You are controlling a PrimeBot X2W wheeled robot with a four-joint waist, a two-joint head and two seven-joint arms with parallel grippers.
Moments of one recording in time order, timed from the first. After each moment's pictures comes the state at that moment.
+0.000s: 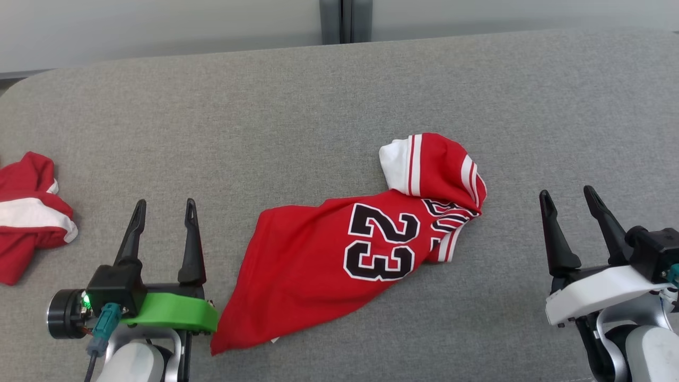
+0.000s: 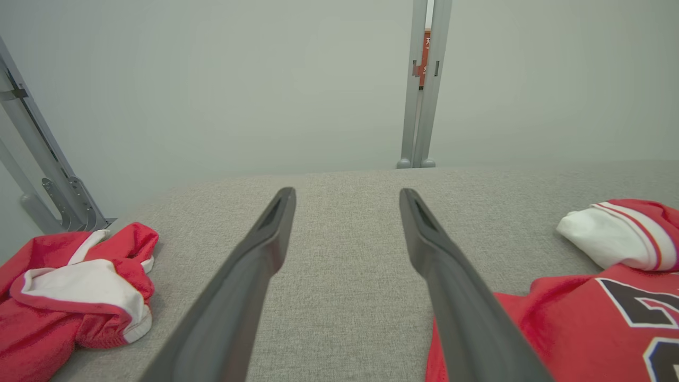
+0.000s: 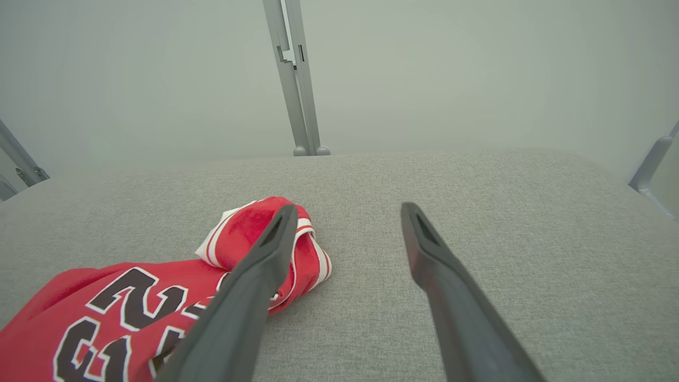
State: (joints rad) left arm -0.16 0.33 -0.37 0.07 -0.42 0.26 -0.25; right arm -0.02 -0.11 -0.05 -0.12 0.19 0.13 0.02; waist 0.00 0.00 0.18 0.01
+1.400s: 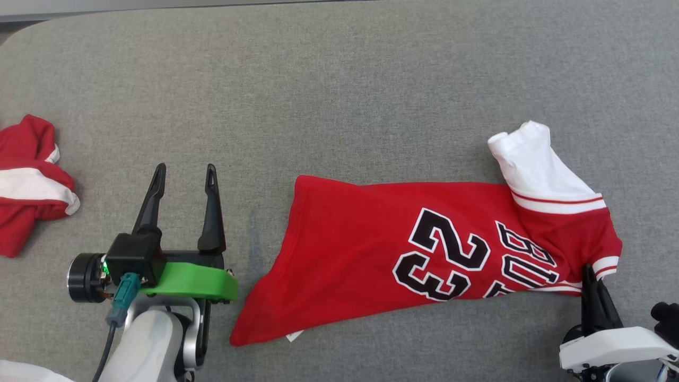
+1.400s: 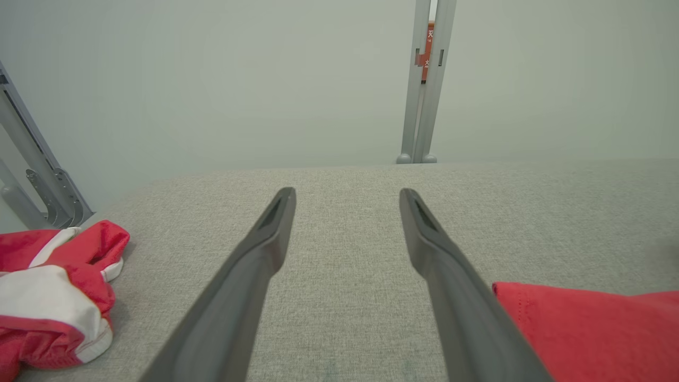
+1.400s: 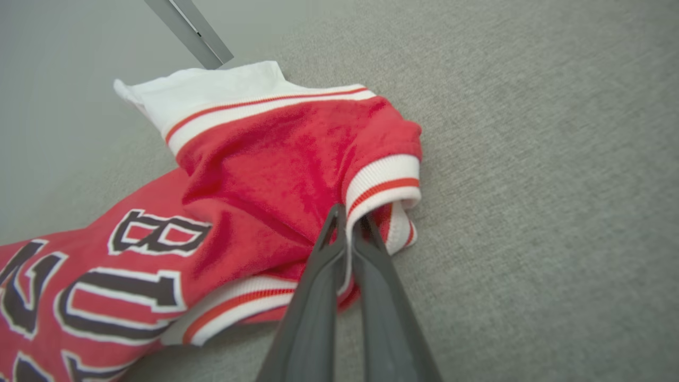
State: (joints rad) left arm -0.27 0.24 -0.36 0.12 -0.36 0.21 -0.26; right arm 0.06 -0.05 -0.15 0.18 0.52 0.13 -0.18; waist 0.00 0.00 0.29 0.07
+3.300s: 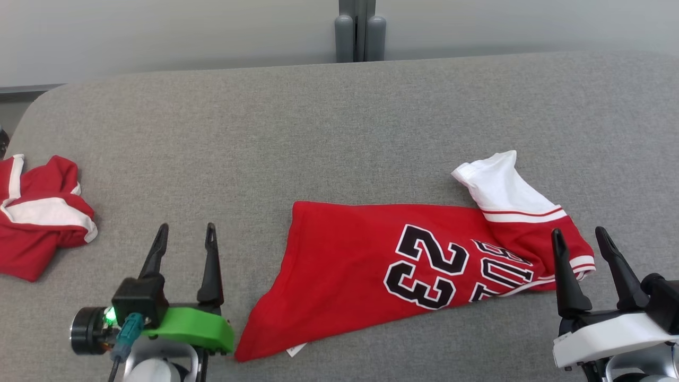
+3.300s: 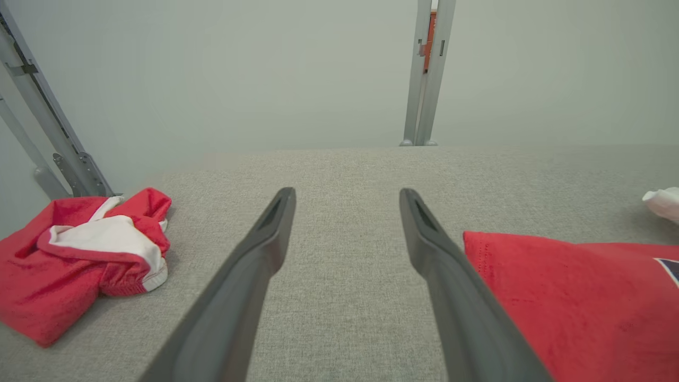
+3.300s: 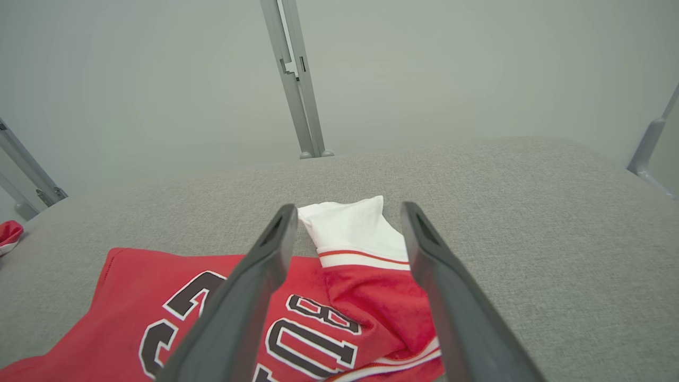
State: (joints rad) left arm -0.10 0.29 -0.38 0.08 -0.40 0.25 -0.20; right arm 0.15 -0.05 -0.09 -0.22 0.21 0.13 -0.01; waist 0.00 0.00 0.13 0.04
